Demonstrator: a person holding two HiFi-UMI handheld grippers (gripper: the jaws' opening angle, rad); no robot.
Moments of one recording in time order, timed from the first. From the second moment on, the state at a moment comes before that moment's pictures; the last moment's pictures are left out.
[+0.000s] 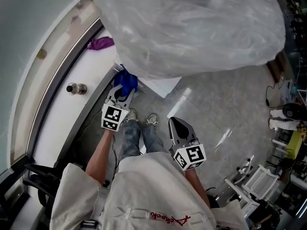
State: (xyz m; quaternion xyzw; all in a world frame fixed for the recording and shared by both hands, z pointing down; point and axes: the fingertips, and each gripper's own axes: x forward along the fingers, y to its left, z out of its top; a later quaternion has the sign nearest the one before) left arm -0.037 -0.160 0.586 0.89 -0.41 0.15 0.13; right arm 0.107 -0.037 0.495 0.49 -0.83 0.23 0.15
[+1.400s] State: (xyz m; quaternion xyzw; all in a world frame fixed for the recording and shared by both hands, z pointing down) left arm -0.141 -0.181 0.619 0.84 -0.51 0.16 0.12; right arm 0.119 -0.014 0.512 0.48 -0.83 0.24 0.18
